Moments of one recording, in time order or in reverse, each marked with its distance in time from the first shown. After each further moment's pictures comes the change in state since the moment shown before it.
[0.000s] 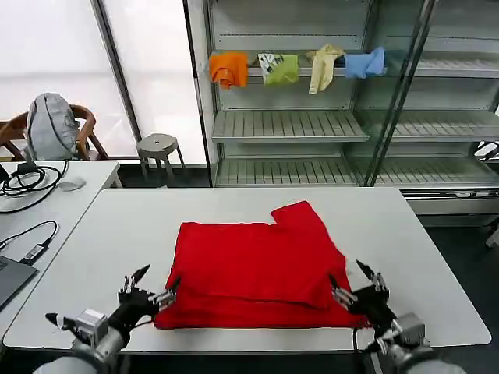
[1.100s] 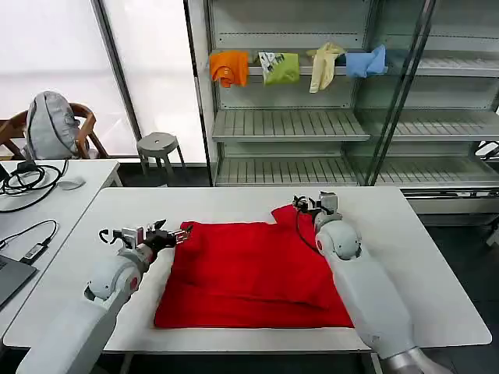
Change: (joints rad) left arm -0.707 -0.024 0.370 0.640 -0.210 0.093 -0.050; right arm 0.842 0.302 -0.311 -0.958 0.062 -0.055 0.144
